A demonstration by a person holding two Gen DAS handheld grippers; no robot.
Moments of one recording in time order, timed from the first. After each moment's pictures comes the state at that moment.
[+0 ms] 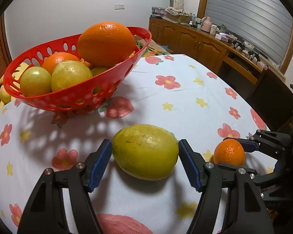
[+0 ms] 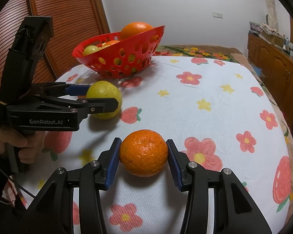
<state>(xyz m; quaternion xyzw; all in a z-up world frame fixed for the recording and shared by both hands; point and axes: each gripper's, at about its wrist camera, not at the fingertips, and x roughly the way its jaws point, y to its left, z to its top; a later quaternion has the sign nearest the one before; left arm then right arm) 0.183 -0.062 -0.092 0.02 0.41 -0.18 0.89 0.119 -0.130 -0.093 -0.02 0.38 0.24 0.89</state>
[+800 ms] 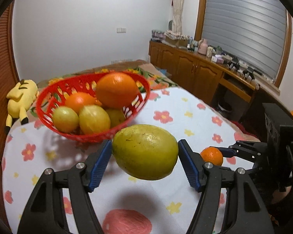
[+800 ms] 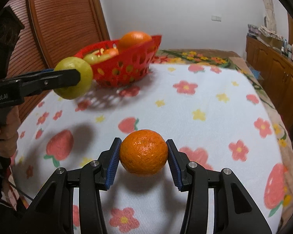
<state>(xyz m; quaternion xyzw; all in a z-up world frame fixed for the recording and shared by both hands) 0.153 -0.042 -0.014 0.01 0.33 -0.18 0.93 0.122 -0.136 -0.072 -0.01 0.36 0.24 0.90</state>
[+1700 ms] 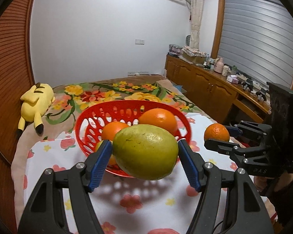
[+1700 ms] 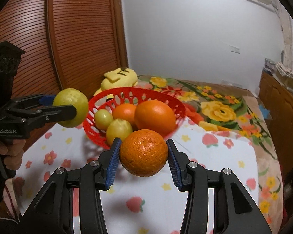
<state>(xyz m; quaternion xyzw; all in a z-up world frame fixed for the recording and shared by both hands) 0.200 0.029 0.019 -0.03 0.30 -0.13 0.94 0.201 -0.079 0.019 -0.07 0.29 0.30 0.91</state>
